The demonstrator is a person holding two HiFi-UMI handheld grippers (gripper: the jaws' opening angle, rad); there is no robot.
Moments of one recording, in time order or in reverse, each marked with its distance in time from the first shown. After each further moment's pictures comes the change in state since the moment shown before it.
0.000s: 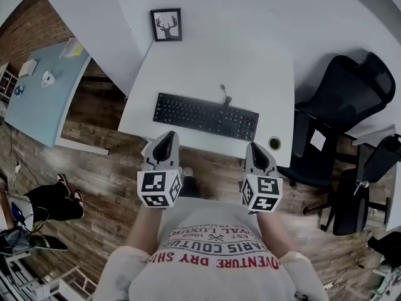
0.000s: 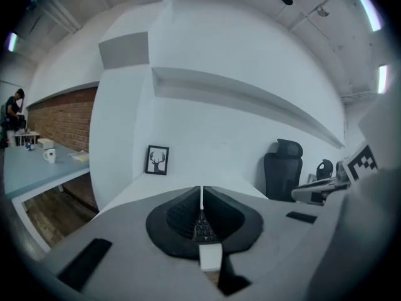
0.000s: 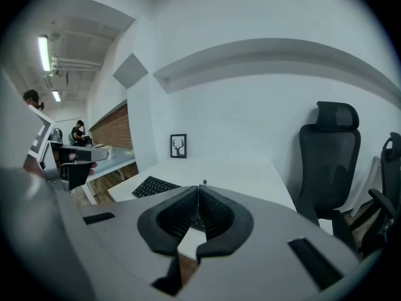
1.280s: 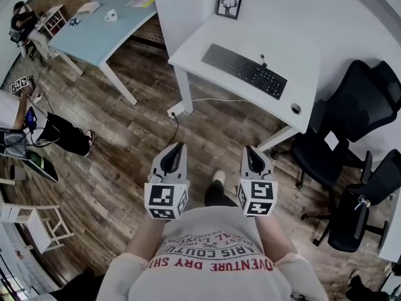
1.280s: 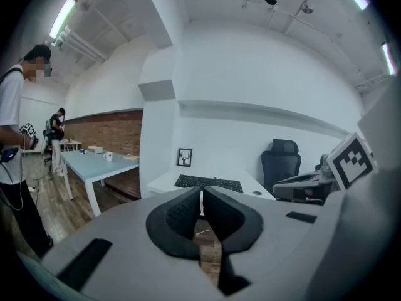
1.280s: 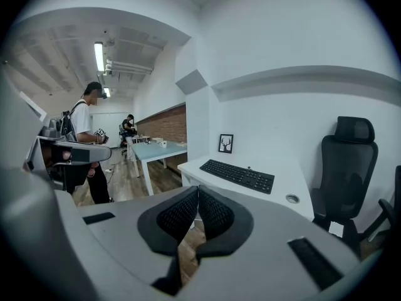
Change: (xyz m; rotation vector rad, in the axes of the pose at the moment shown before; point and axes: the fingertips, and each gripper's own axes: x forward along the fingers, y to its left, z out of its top) left arm -0.351 -0.089 -0.111 -0.015 -0.065 0.226; right arm -0.254 0.142 -0.110 -0.198 -0.041 0.301
